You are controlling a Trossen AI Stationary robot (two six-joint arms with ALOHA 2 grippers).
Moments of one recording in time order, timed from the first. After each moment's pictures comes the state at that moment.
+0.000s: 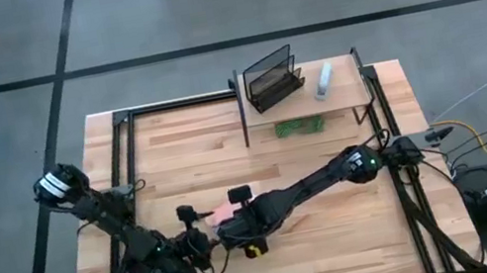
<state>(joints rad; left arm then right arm) -0.80 1.58 0.68 -0.19 -0.98 -0.44 0.31 2.42 2.34 -1.12 0.30 0.08</state>
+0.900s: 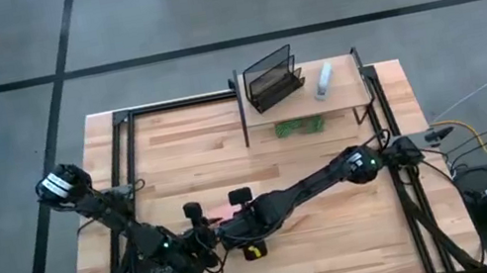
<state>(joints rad) -0.73 1.59 0.73 -0.18 -0.89 -0.40 0.32 2.42 2.34 -1.10 0.26 0.11</state>
